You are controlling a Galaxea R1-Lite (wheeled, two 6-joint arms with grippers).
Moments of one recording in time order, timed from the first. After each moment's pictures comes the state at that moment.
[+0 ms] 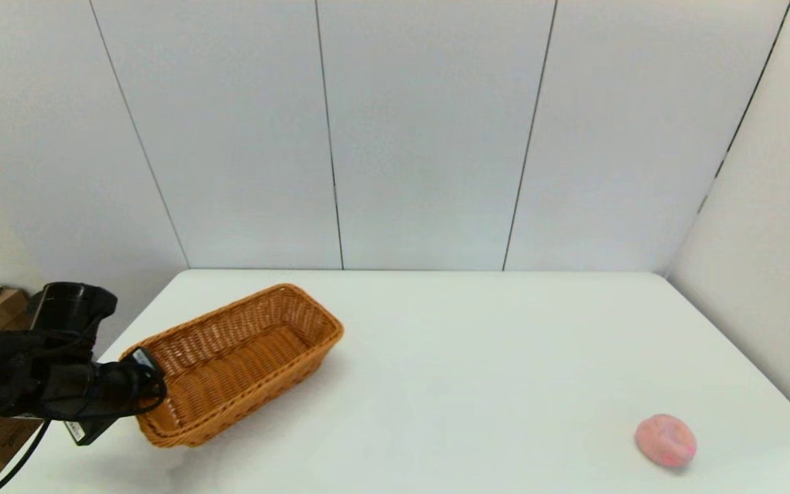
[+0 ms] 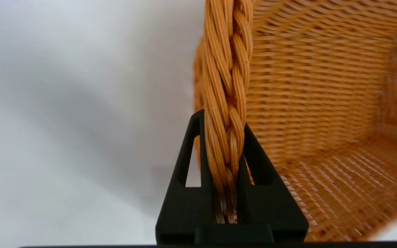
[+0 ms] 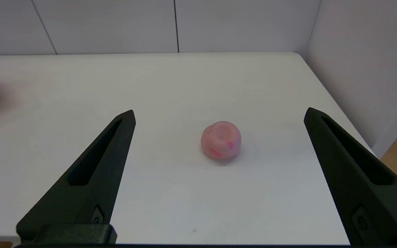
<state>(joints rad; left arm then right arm) 0.10 1.80 -0.60 -0.18 -0.06 -0.76 0.01 0.00 -0.01 0.02 -0.02 0.02</state>
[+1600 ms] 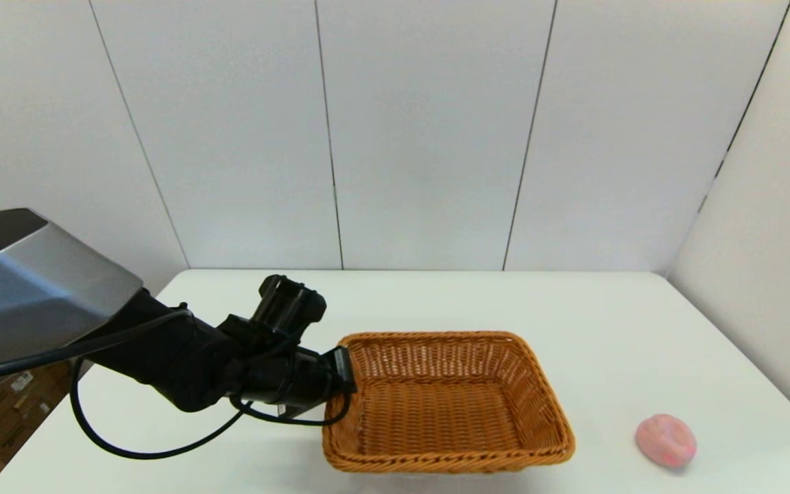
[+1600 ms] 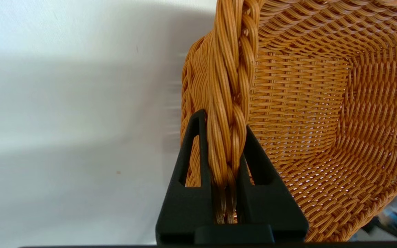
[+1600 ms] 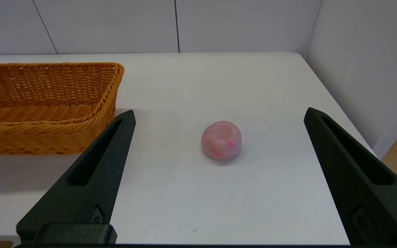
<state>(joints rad) -0.54 2.03 -0.86 -0.25 -0.22 -0.81 0.01 0.00 -0.01 0.02 -0.02 0.02</state>
